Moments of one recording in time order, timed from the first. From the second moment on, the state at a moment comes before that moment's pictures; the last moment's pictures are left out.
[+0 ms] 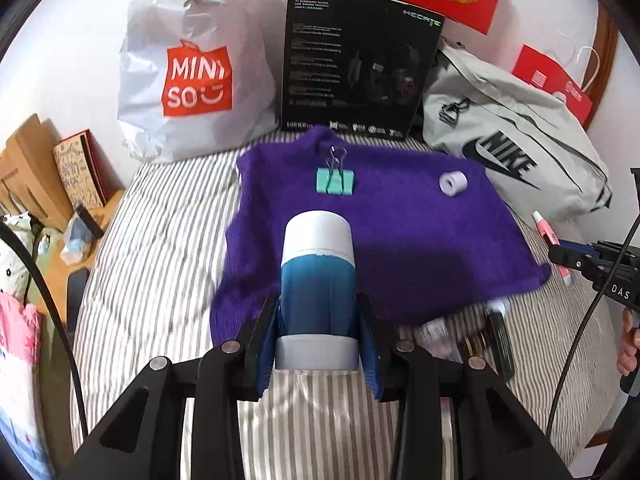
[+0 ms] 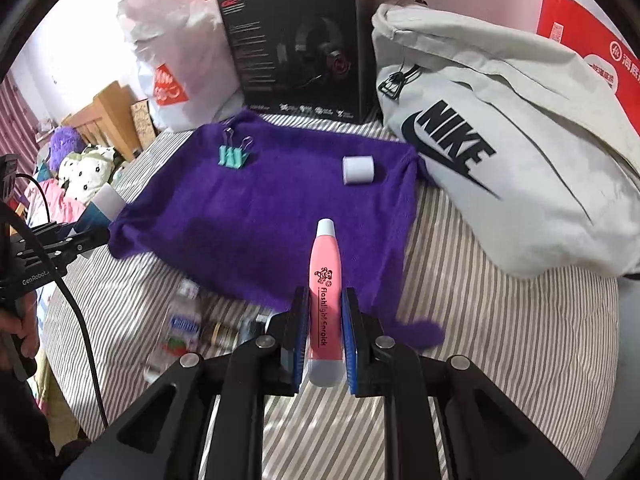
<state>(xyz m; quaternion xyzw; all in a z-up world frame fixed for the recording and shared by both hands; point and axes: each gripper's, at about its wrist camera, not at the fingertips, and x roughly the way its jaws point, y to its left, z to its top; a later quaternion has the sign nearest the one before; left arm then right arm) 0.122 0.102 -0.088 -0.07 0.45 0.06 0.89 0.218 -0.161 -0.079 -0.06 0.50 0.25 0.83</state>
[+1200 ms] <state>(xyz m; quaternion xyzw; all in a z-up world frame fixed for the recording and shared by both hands) 0.268 0.134 -0.153 -0.07 0.49 0.10 0.86 0.328 -0.109 -0.158 -0.07 0.54 0.19 0.82</state>
